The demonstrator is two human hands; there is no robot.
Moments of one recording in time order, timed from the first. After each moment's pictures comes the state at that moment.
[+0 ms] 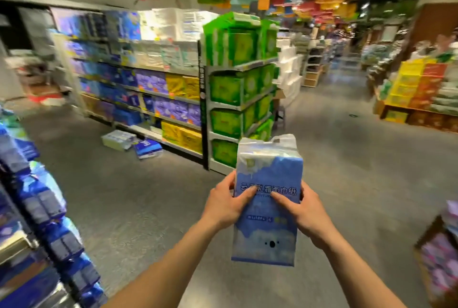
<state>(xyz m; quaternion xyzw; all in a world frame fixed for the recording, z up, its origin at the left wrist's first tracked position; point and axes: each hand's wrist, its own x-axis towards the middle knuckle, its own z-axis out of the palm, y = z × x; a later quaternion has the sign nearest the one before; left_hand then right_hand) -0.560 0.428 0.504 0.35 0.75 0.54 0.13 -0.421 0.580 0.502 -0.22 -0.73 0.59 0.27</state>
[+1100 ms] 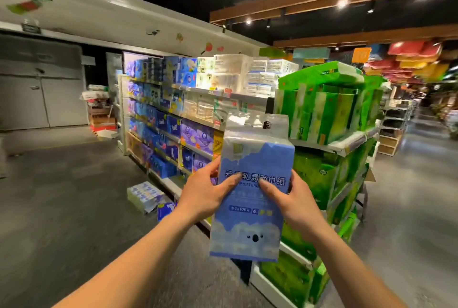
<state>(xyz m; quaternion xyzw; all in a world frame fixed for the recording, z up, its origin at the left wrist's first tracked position) -1.380 0.631 0.626 0.32 0.76 0.56 -0.08 -1.288 0.823 0.625 -0.02 -0.77 0.57 0.28</state>
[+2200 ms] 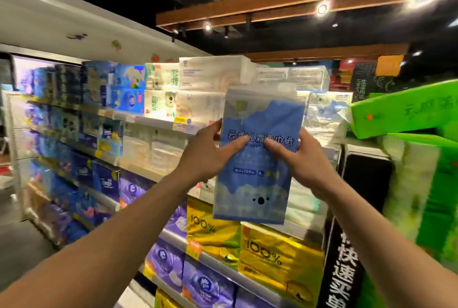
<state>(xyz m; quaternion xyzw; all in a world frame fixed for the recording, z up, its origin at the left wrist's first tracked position) -2.205 0.872 0.759 0.46 0.69 0.55 -0.13 -2.071 1.041 0.761 -0.05 -0.81 0.38 0.44</state>
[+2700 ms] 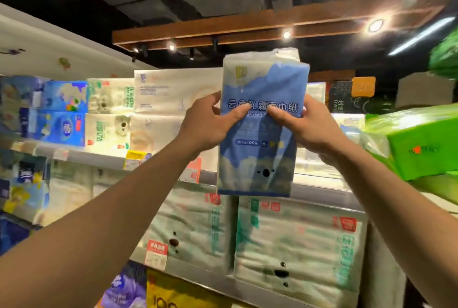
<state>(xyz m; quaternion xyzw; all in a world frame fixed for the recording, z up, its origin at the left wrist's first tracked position) -2.382 1.028 0.858 0.52 0.60 0.59 -0.14 -2.216 1.163 0.868 -0.06 -0.81 0.29 0.50</state>
